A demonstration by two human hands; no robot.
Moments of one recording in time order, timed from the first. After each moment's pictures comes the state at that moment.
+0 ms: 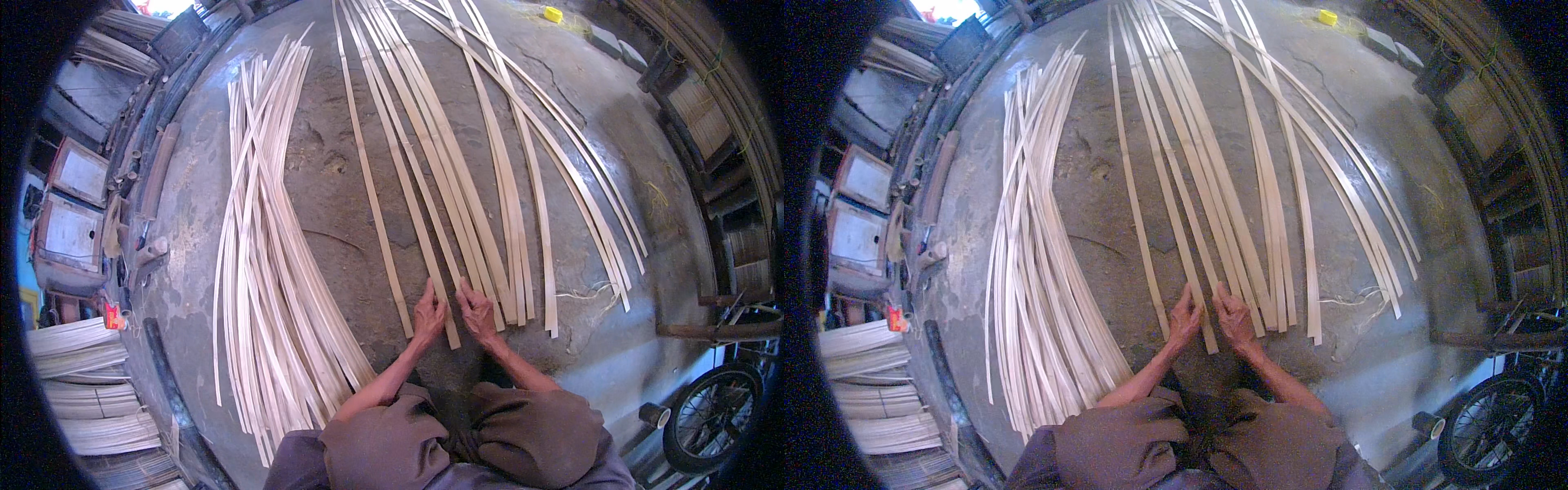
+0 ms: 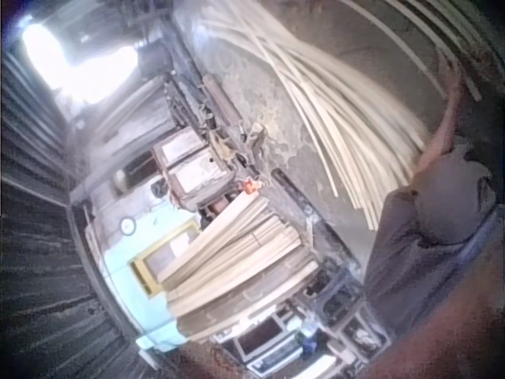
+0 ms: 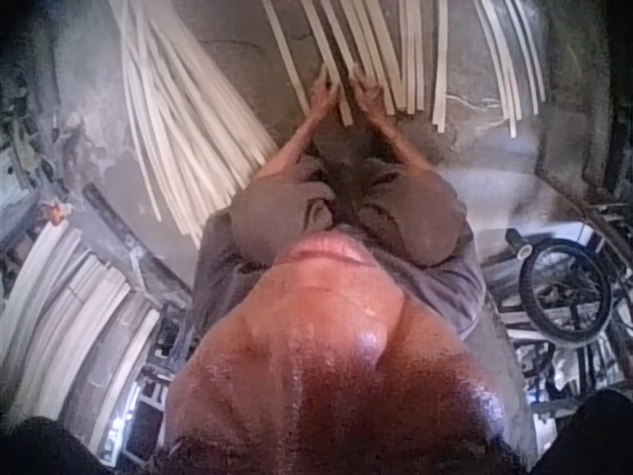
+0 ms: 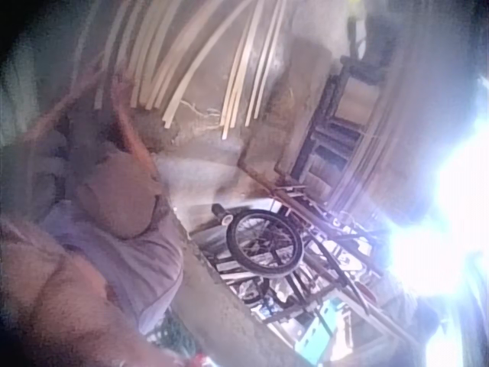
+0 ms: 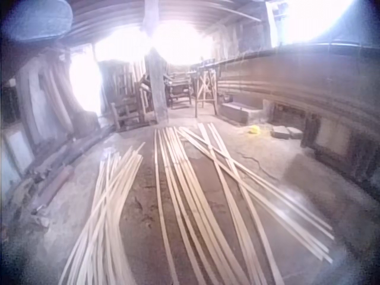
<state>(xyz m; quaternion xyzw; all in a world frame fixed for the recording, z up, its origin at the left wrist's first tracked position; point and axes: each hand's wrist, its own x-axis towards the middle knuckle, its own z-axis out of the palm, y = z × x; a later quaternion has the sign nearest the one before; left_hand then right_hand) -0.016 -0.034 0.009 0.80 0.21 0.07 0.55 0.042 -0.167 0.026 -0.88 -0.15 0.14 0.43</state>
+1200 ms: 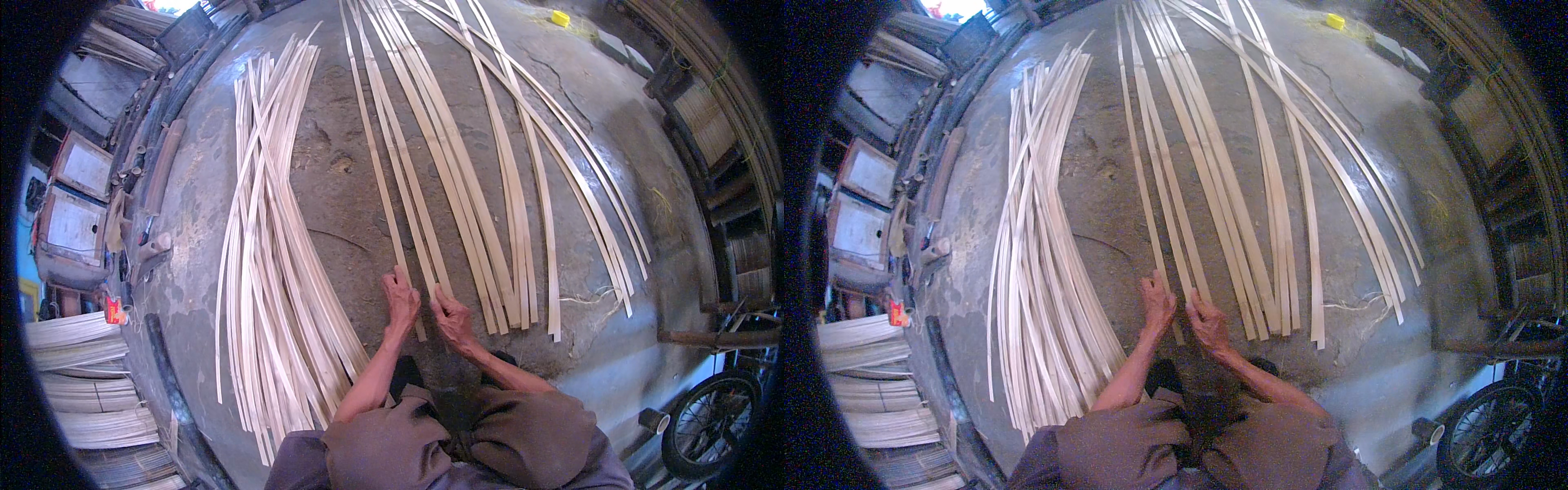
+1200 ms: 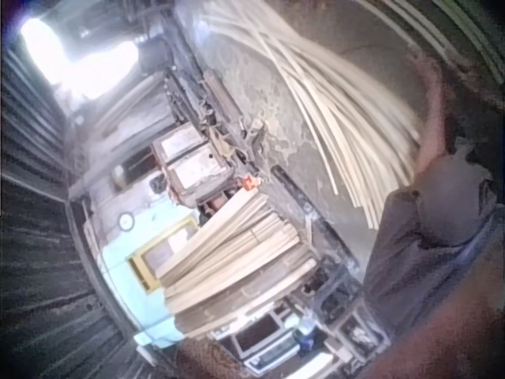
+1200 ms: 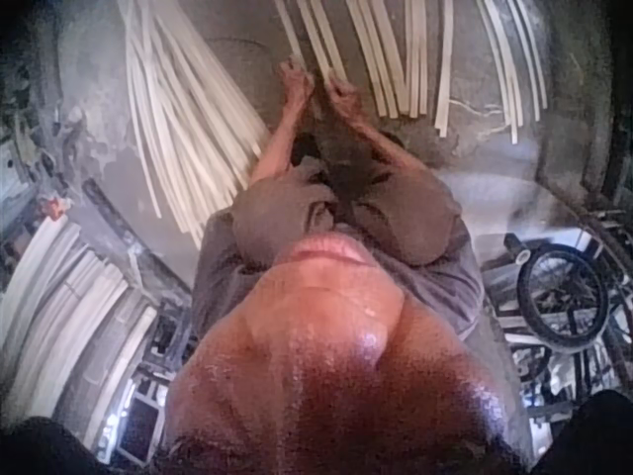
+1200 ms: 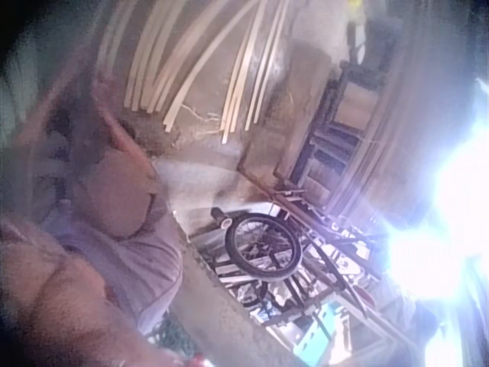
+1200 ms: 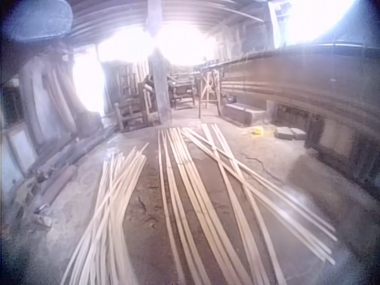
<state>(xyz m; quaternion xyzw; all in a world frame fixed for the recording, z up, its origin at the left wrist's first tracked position) -0.009 0.033 0.004 0.91 0.25 0.11 0.31 0.012 -0.112 0.028 -0.81 -0.17 0.14 0.54</state>
